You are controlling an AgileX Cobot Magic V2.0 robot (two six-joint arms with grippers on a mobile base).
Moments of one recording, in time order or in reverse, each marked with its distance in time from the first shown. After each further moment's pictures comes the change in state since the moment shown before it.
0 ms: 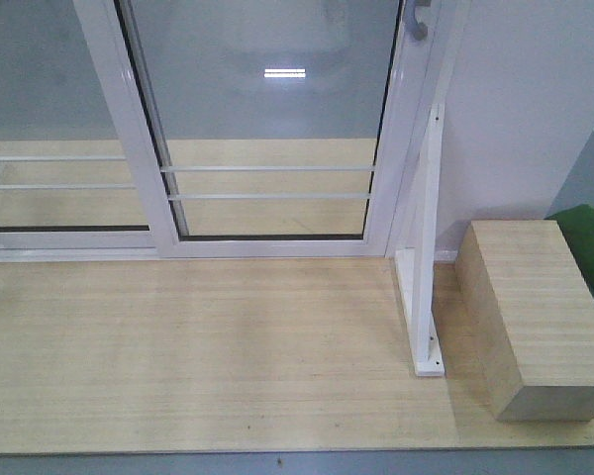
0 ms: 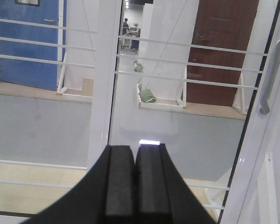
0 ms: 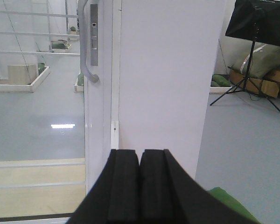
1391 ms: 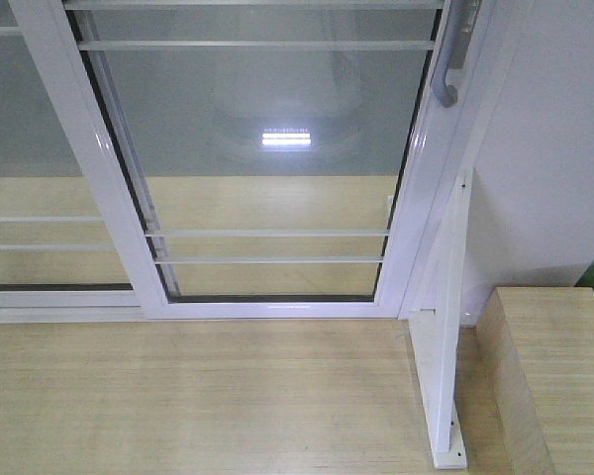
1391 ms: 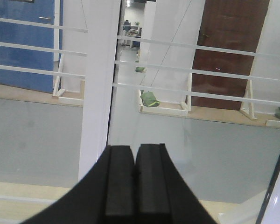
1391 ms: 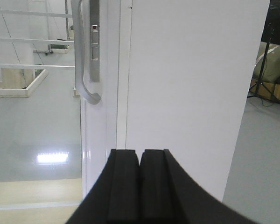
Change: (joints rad) left arm 0.000 0.000 0.000 0.000 0.000 0.000; right arm 0.000 0.000 0.000 0.000 0.000 0.000
